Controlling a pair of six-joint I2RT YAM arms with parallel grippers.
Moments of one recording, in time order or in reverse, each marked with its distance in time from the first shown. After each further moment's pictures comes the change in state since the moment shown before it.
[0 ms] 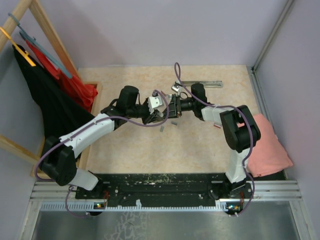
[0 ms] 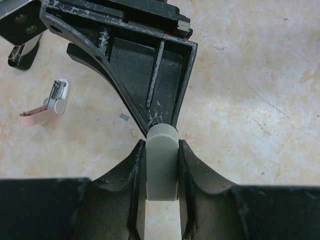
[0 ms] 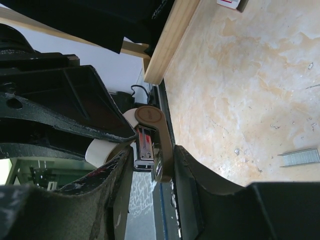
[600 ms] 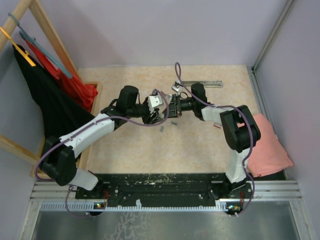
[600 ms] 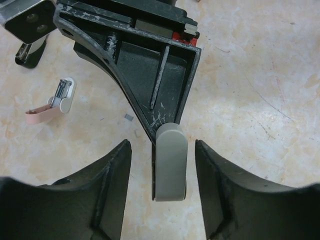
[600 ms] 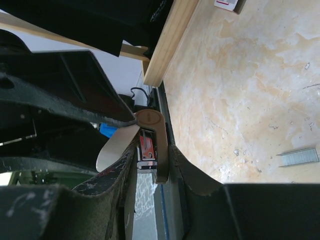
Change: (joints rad) left arm 0.000 0.000 -0.002 0.014 -0.017 -0.011; right arm -0.001 0.000 0.000 0.005 0.011 0.014
